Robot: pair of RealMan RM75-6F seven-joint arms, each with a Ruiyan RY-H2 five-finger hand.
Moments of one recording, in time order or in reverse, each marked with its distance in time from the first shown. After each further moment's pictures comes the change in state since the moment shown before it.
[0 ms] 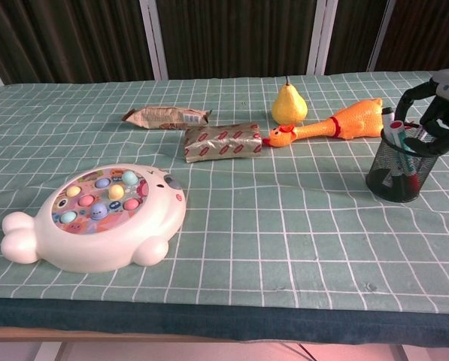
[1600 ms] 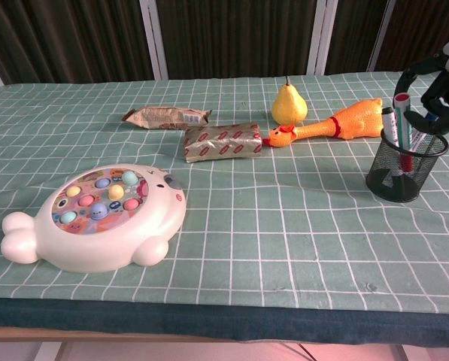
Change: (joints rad) left arm -0.002 0.005 0.006 -0.006 0.007 -0.007 -0.003; right arm -0.010 0.012 -0.031 -0.045 -0.119 0.121 0.072
